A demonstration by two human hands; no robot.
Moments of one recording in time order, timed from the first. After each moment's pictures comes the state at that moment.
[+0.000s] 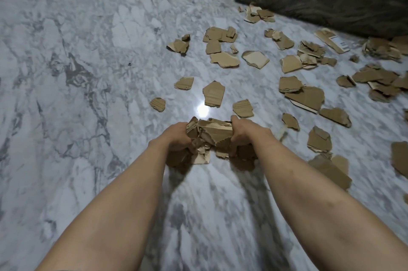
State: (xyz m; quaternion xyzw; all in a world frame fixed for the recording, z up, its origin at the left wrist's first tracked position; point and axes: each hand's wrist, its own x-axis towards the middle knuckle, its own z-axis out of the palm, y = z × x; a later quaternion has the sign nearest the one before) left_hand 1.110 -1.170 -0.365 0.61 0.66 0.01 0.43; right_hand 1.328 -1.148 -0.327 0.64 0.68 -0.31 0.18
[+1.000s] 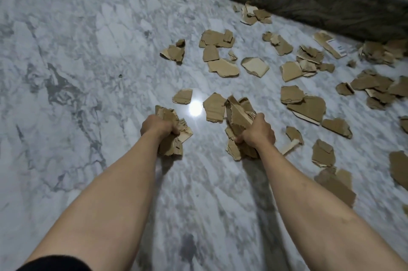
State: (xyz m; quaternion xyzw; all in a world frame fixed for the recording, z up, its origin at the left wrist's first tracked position) left_hand 1.062 -1.090 -0.346 0.35 0.83 0.12 0.42; right_hand 1.327 -1.102 -0.337 0.84 0.45 -0.31 -0.04
